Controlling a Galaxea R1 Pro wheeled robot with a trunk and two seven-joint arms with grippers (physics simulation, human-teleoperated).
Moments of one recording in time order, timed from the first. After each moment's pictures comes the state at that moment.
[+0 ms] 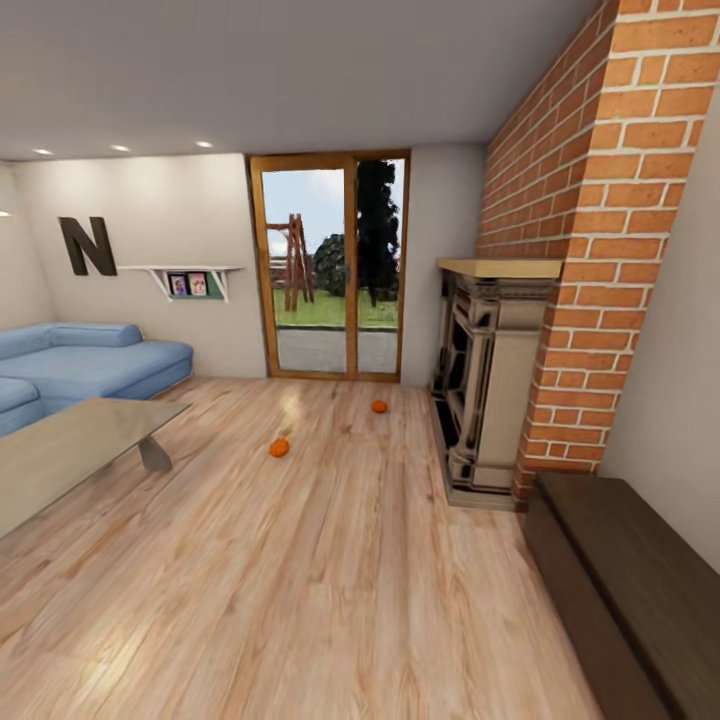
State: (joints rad) left arm -0.01 0.01 -0.05 -0.01 -0.01 -0.20 -0.01; right arm 0.00 0.02 -0.03 0.00 -0.01 -0.04 0.00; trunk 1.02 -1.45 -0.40
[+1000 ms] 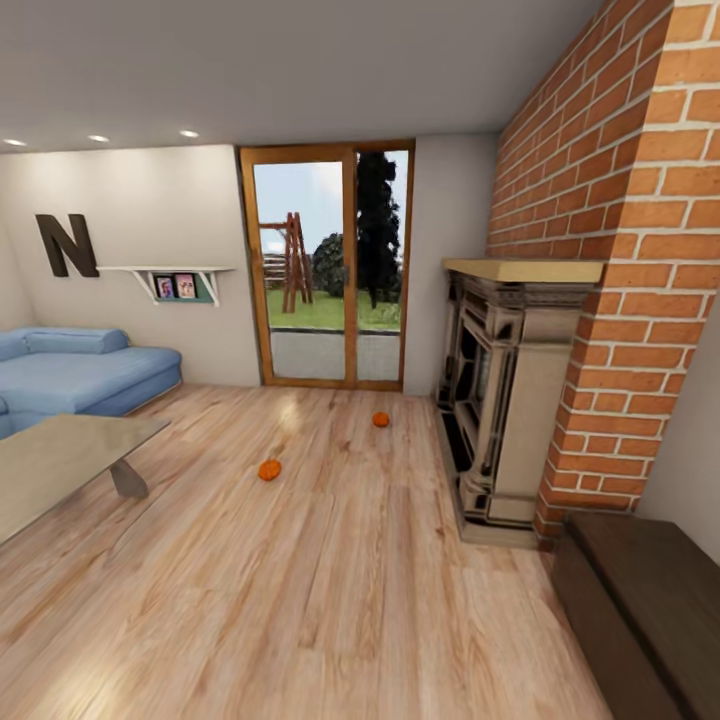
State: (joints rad) left arm -0.02 0.02 -0.04 -0.01 0.00 -0.19 0.00; right arm 0.00 -0.02 -0.05 -0.01 0.00 -0.04 0.00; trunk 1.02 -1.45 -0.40
